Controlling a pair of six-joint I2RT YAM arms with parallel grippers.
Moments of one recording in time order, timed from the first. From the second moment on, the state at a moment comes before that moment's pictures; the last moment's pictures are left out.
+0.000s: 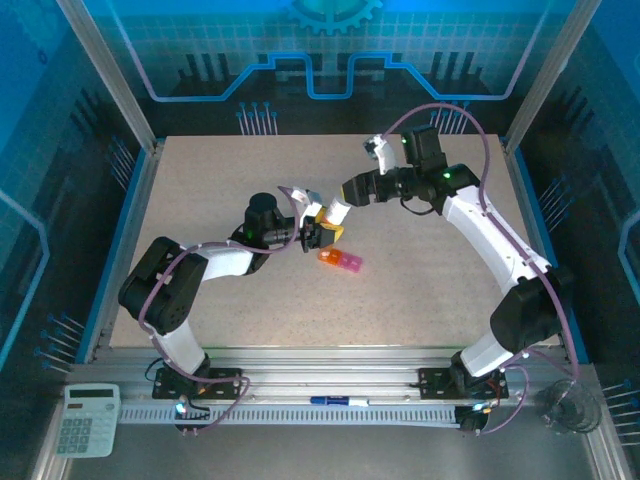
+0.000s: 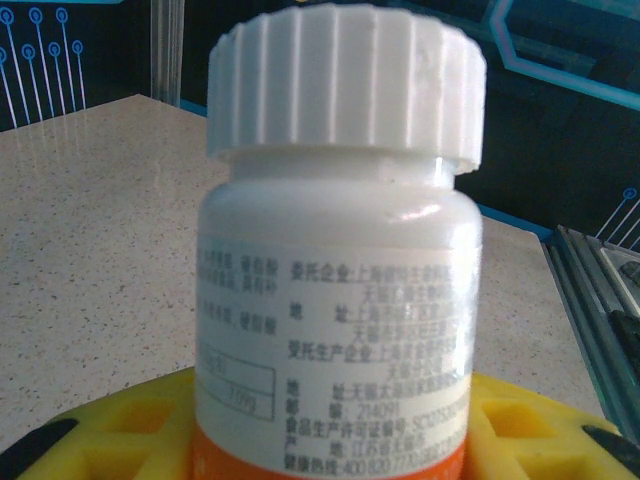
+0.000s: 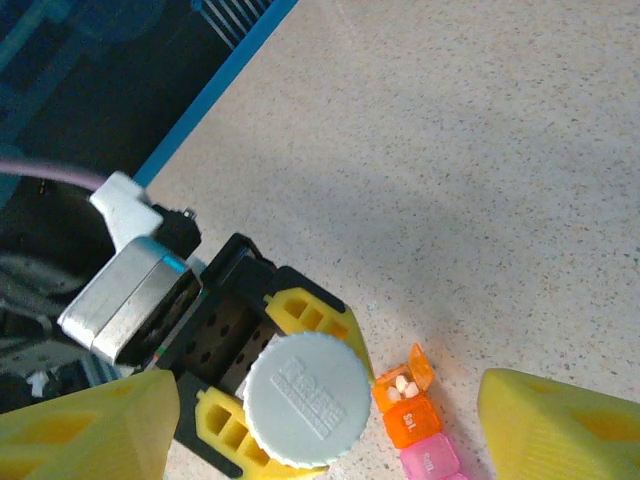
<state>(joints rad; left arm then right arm) -0.43 1.73 0.80 0.76 0.81 -0.11 0.36 1.56 1.50 -0.66 -0.60 0.08</state>
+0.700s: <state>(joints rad) -0.43 1.73 0.80 0.76 0.81 -0.11 0.38 1.65 1.50 -0.71 -0.66 -0.03</state>
